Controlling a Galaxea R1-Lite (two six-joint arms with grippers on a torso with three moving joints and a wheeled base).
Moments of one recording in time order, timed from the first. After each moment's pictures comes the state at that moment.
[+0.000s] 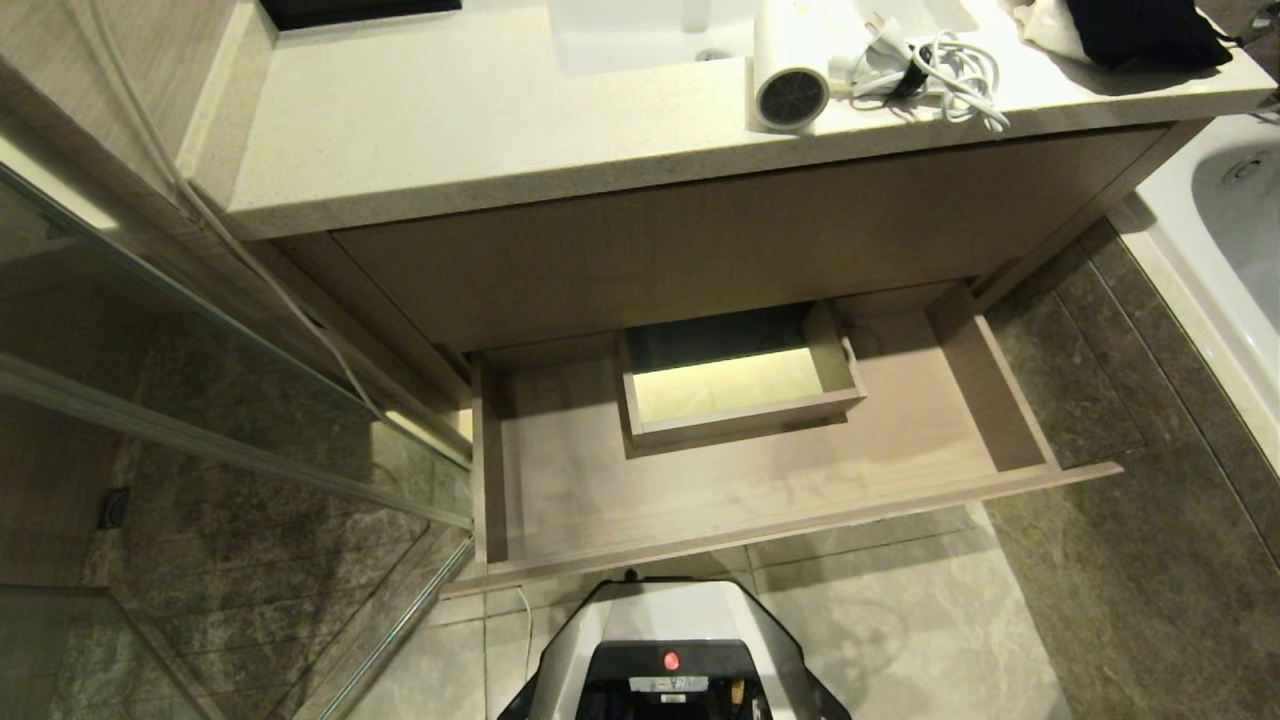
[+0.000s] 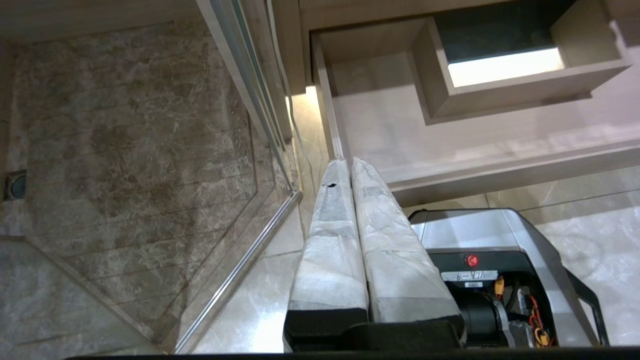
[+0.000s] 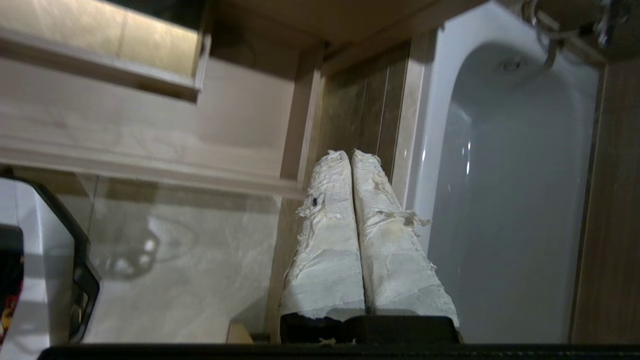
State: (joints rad) left arm 0.00 0.00 0.00 0.00 0.00 0.00; right arm -0.08 0.95 -1.16 0.31 -0.08 -0.60
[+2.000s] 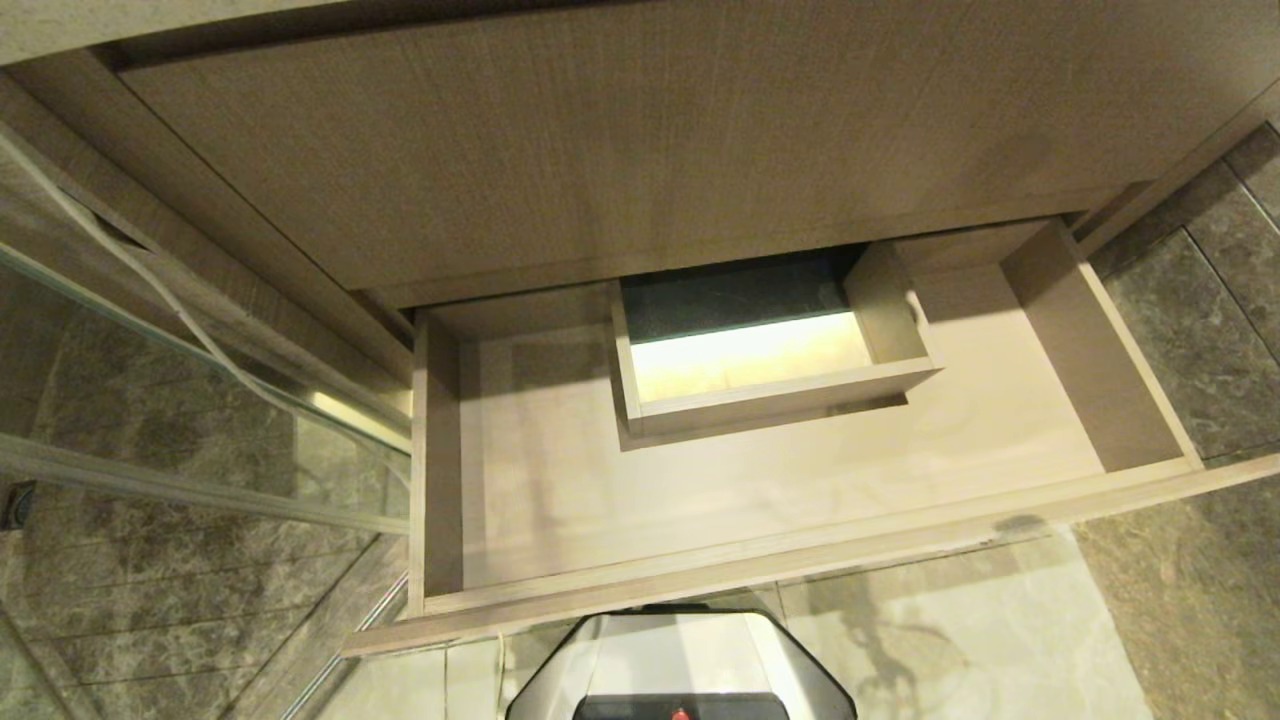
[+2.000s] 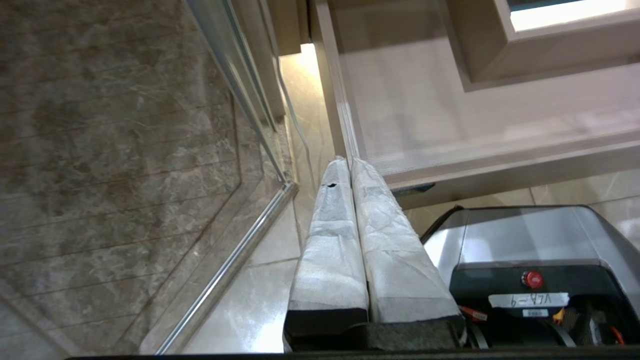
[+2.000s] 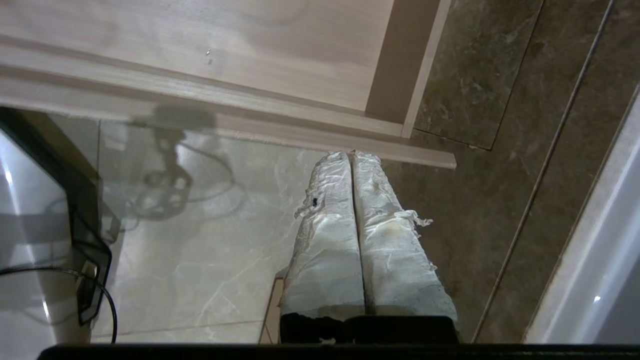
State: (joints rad) left arm 0.00 0.00 0.00 0.00 0.00 0.00; right arm -0.11 1.02 -0.81 0.18 -0.12 -0.58
